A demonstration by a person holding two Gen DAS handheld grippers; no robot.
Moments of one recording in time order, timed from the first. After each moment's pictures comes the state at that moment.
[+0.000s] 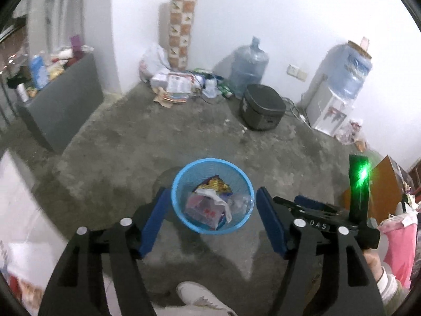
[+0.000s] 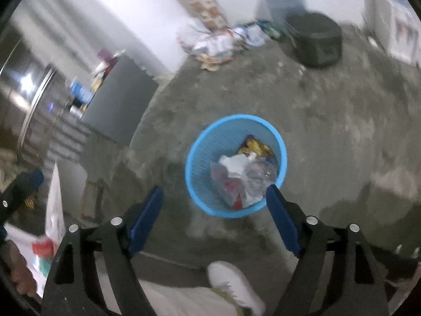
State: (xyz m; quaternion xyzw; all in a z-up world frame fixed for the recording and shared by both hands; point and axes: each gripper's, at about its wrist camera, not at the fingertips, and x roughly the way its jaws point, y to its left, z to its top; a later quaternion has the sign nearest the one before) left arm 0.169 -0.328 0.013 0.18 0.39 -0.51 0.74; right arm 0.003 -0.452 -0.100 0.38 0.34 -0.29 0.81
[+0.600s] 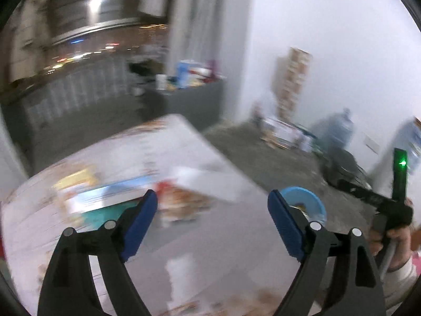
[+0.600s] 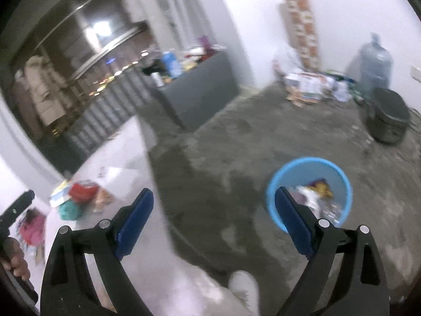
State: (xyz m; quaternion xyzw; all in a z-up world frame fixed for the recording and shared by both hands) left arm 0.162 -0.020 0.080 0.06 0.32 -0.26 0.91; right arm 0.085 -0.344 -0.027 0.24 0.31 -0.12 0.91
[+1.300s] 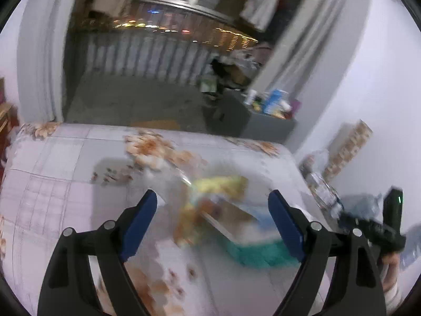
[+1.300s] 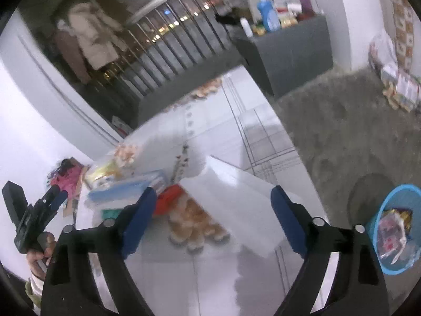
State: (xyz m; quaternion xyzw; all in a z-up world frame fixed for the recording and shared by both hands) left arm 0.298 0.187 0.029 -0.14 0.34 -0.14 0.92; right arm 0.285 -0.228 -0.050 0.21 0.43 0.06 0.88
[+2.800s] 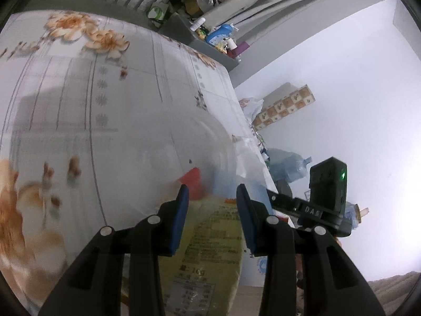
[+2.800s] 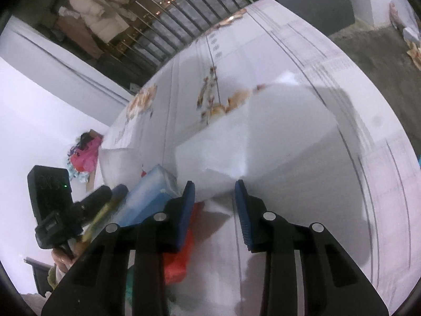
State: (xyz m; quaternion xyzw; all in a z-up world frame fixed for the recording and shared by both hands) left arm 0.248 0.131 -0.047 -0.25 0.47 -0.34 0.77; right arm 0.231 -0.178 -0.085 0.25 0.49 0.14 0.82
